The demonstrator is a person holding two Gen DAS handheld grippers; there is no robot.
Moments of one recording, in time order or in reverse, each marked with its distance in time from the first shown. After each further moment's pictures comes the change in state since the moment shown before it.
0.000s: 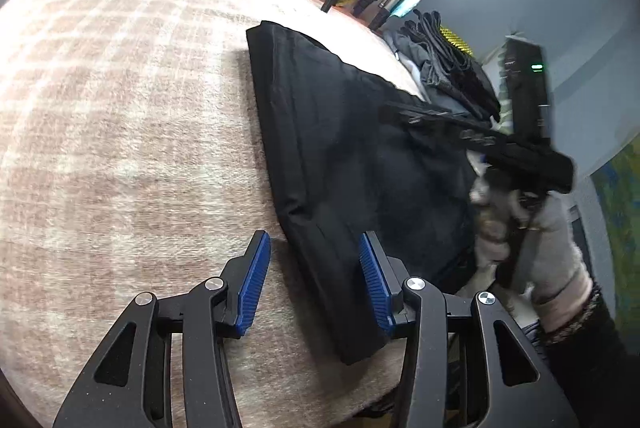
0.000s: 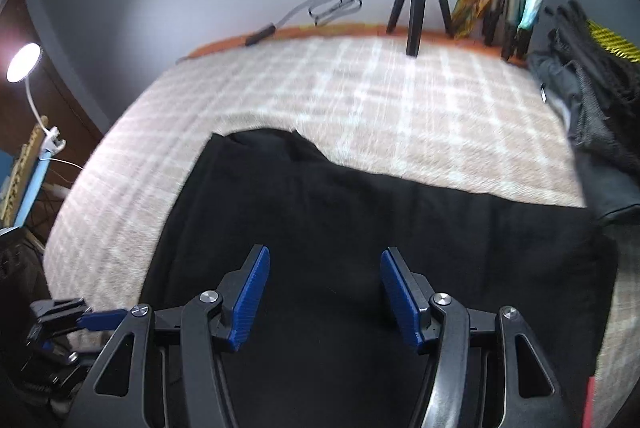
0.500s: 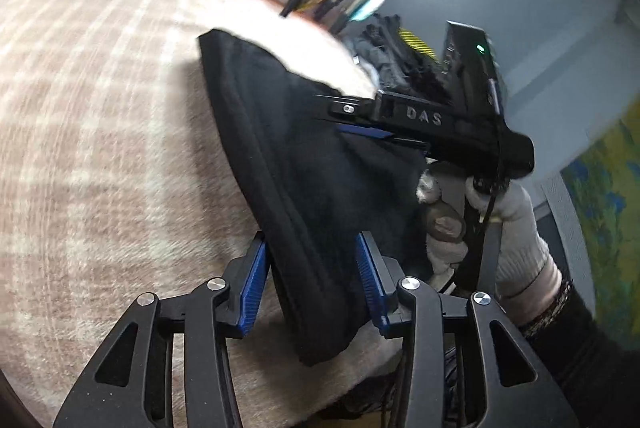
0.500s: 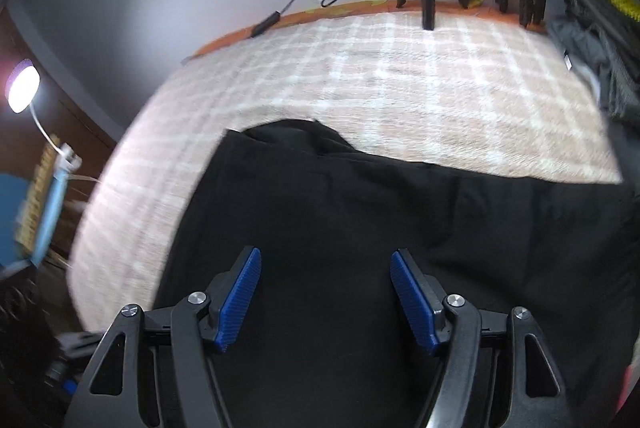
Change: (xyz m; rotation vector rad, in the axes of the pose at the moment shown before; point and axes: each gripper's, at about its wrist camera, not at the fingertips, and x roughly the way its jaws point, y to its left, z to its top) left arm -0.012 -0.019 -0.004 0.058 -0.036 -0.114; right arm 0.011 0.001 0.006 0.099 0.033 0.153
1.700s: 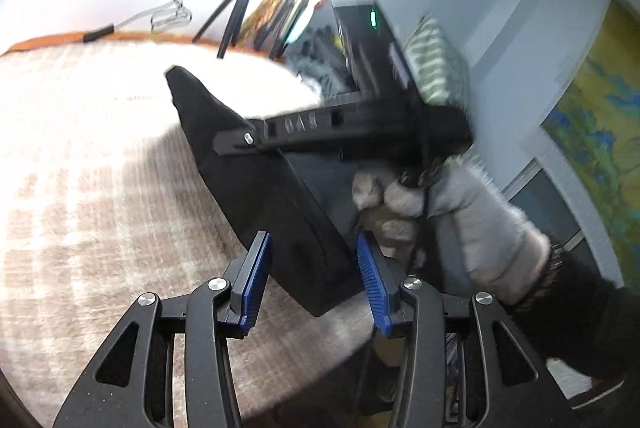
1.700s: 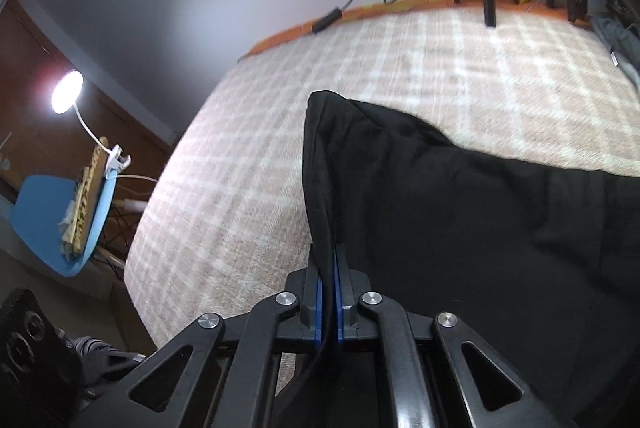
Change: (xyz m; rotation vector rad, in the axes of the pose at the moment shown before) left arm -0.047 -0.061 -0.011 0.219 -0.073 -0.031; right arm -0.009 0.038 -0.004 -0.008 0.008 0.162
